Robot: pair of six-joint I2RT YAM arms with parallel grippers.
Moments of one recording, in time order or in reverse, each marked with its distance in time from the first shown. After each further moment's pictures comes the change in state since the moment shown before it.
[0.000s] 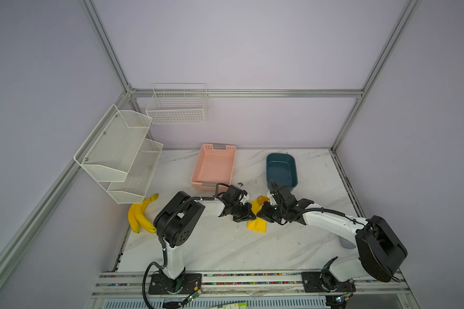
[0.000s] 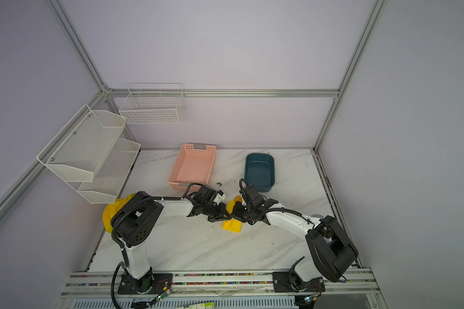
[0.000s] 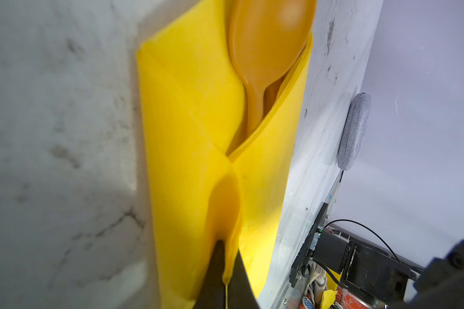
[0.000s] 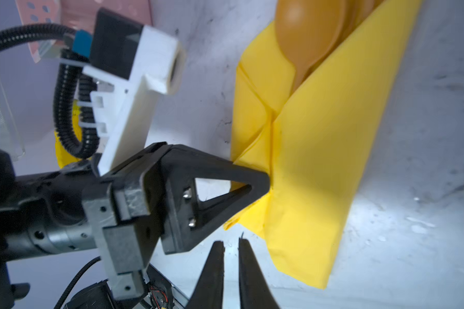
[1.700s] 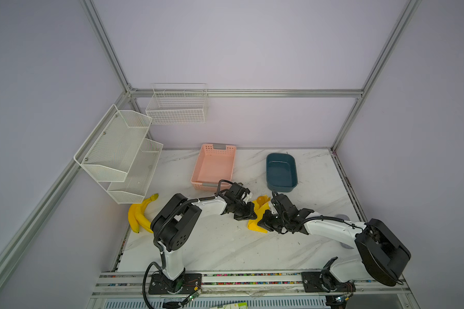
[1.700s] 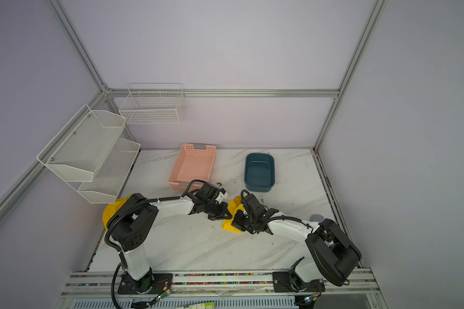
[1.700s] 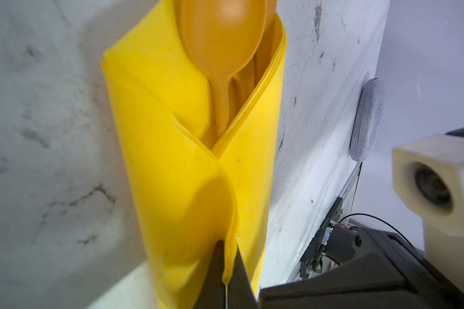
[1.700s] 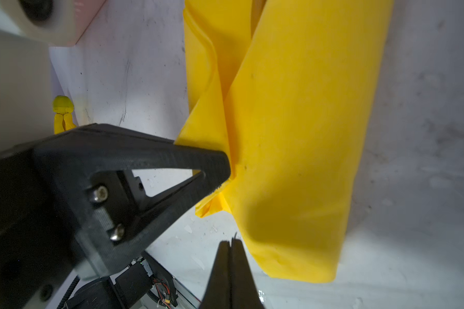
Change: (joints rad) left arm -0.035 -0.049 0.071 -0.164 -0.072 0.079; right arm 0.062 -0.021 -0.148 0.157 -0.023 0.150
